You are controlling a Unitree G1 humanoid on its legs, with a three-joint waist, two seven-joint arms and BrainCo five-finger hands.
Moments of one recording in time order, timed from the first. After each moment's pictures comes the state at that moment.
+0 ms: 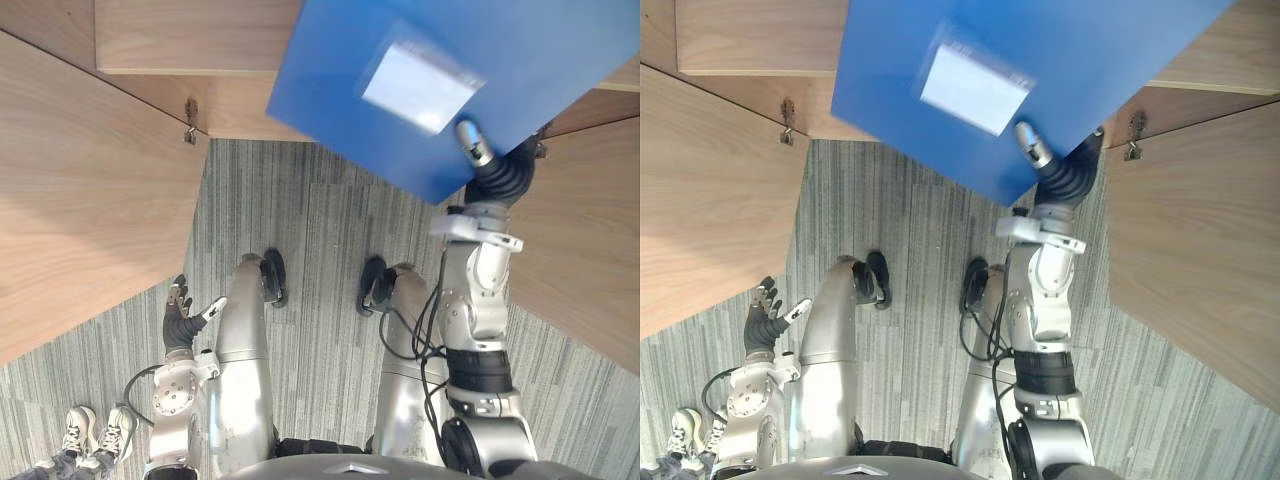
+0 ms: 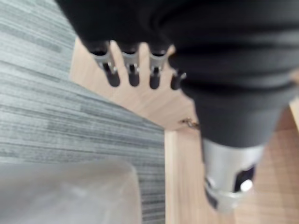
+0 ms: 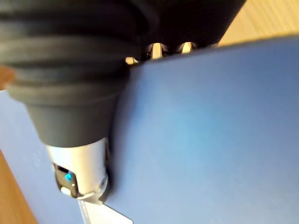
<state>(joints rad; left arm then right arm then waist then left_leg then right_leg) 0.19 -0.02 0.16 0.09 -0.06 -0.17 0.14 -0.47 -0.15 -0.11 -0.17 0.49 -0.27 -0.23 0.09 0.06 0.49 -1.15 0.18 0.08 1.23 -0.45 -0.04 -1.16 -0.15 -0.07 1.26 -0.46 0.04</state>
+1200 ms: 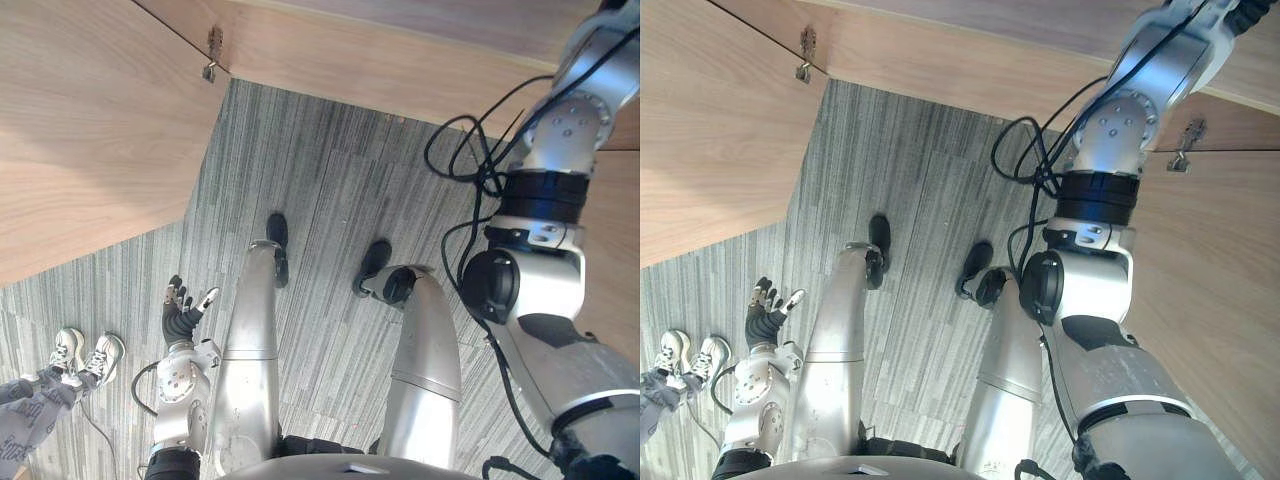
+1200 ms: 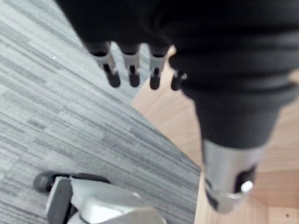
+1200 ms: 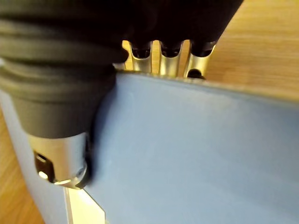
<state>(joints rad) 0.10 0.00 0.14 0.25 -0.22 -0.19 0.22 -1.27 -0.35 -0.36 0.36 1.18 -0.44 -0.51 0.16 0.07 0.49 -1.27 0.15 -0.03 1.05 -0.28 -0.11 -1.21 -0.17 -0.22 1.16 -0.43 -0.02</state>
